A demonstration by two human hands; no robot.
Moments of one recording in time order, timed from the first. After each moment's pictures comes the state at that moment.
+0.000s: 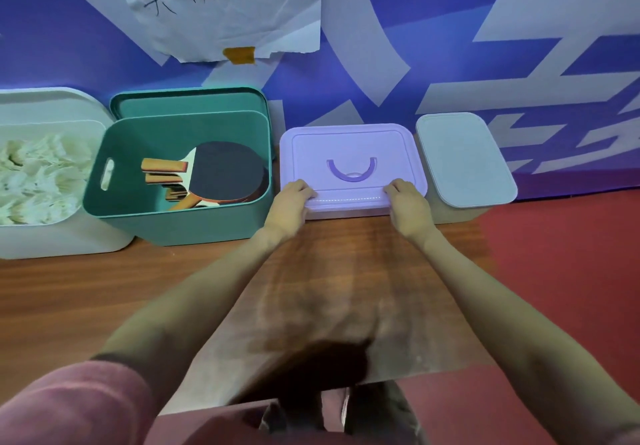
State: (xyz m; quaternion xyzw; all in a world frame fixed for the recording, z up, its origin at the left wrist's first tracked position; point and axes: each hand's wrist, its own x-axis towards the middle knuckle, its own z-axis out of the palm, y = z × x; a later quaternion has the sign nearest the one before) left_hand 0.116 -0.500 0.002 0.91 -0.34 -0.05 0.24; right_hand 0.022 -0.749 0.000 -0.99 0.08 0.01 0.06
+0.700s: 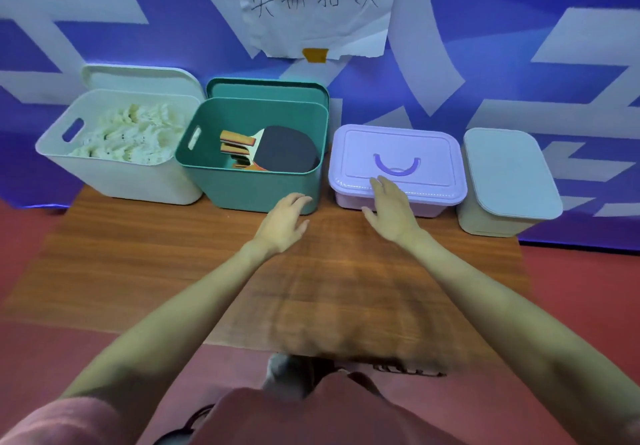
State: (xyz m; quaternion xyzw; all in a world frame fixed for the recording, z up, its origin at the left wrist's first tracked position) left_hand 0.028 -0.398 0.021 0.94 -0.26 -0.03 0.23; right_hand 0.004 -0.646 0.028 -0.99 -0.01 0.01 0.16
